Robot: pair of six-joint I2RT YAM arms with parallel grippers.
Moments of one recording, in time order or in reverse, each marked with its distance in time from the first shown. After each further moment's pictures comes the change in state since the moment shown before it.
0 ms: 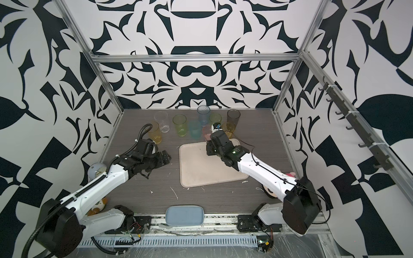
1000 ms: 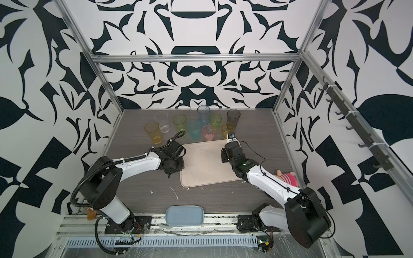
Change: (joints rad) left arm -0.192 0.461 0.167 0.039 -0.056 -0.123; right arm -0.126 -0.085 -0.302 0.235 0.077 -0.130
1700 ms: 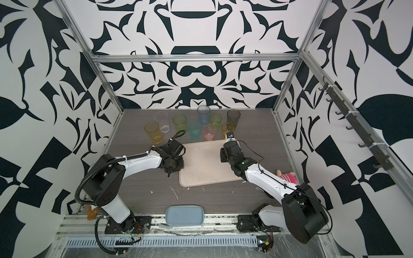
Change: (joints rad) left arm 0.052 0.027 0.016 -0.017 0.026 0.093; right arm 0.000 0.039 0.015 0.002 -0.019 0.000
